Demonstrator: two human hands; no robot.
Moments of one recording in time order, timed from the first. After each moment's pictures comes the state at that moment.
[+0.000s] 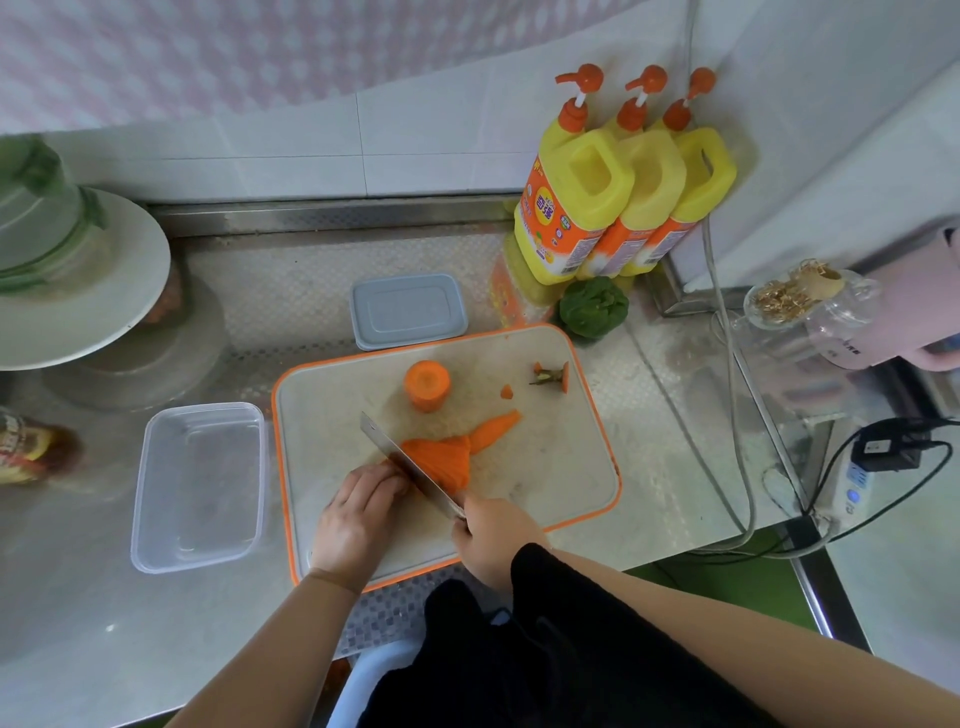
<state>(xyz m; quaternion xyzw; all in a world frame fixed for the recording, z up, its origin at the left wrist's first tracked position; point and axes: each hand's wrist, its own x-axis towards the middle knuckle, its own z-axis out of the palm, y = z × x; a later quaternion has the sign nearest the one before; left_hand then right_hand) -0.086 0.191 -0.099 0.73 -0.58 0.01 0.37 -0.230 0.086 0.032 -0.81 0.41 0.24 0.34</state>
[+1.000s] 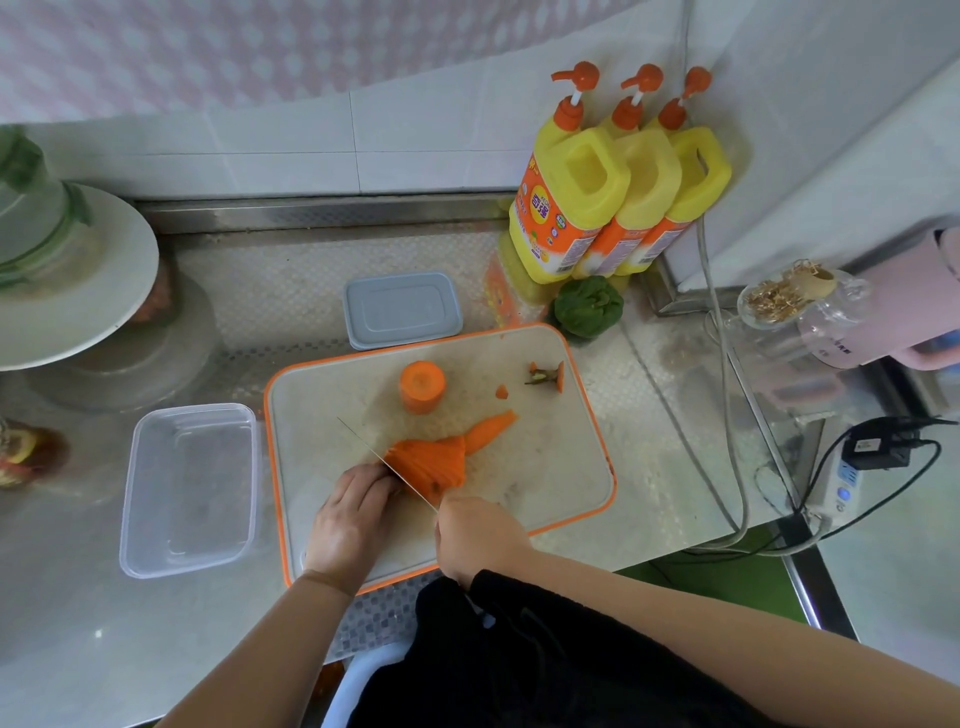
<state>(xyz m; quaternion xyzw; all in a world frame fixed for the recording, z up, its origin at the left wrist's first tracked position) -0.086 0.192 -0.104 0.74 -0.57 0.00 0.36 -0.210 0.095 0.030 -0.82 0.42 0.27 0.29</state>
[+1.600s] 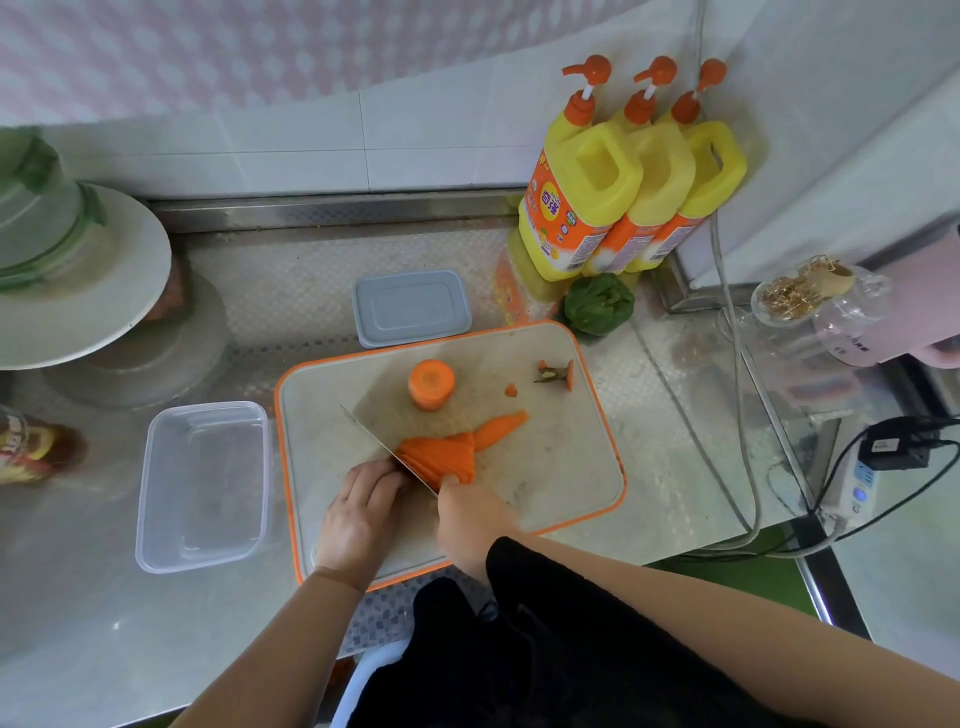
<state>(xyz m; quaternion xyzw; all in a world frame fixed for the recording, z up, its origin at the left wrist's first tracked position) -0.085 0.191 -0.100 0.74 -0.56 -0.01 0.38 -0.196 0.090 0.012 -0.83 0.40 0.29 0.27</state>
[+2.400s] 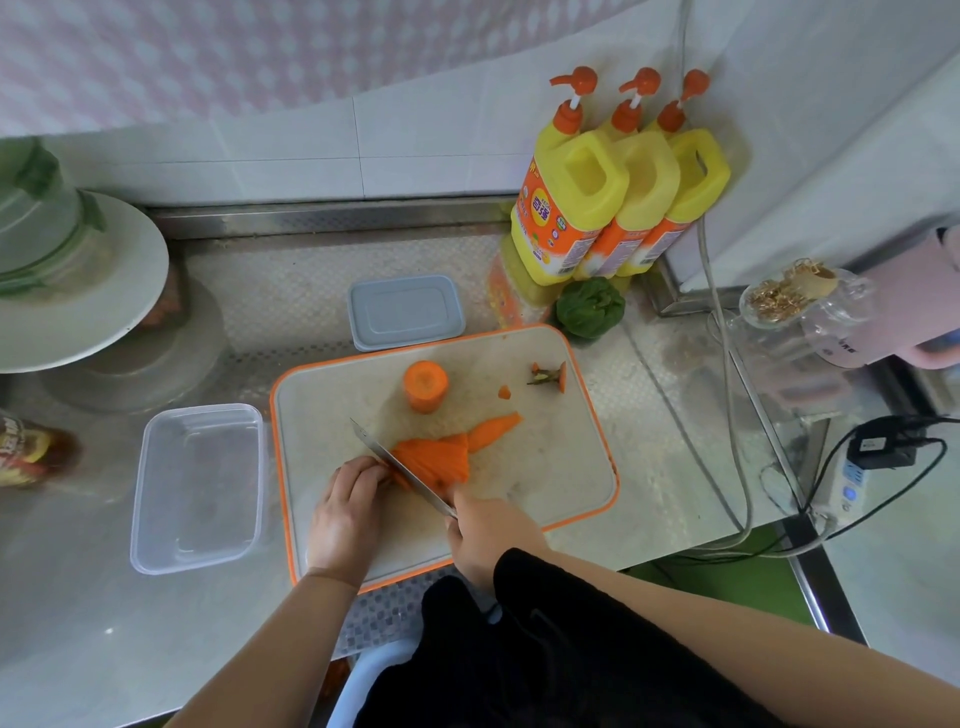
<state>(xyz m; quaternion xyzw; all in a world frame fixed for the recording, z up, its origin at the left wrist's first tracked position) -0.084 0.190 -0.102 0.80 -0.48 -0.02 0.35 -0.223 0.091 0.041 -0.82 0.40 0.26 0.30</state>
